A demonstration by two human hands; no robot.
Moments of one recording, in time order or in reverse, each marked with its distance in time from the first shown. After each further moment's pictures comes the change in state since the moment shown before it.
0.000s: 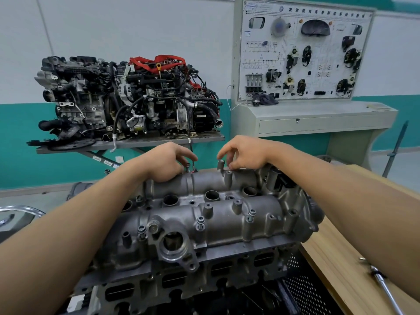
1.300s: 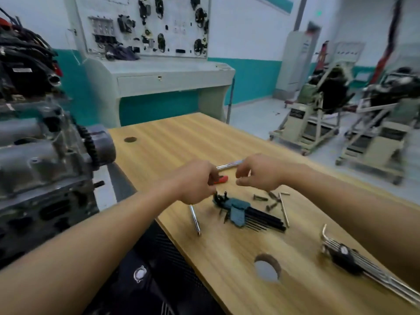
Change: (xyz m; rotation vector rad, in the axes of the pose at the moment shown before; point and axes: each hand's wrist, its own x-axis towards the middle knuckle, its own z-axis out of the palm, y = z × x) left_hand -0.039 0.342 0.262 -0.014 -0.331 0.621; right_hand -0.439 0.126 0.036 -0.234 -0.105 0.743
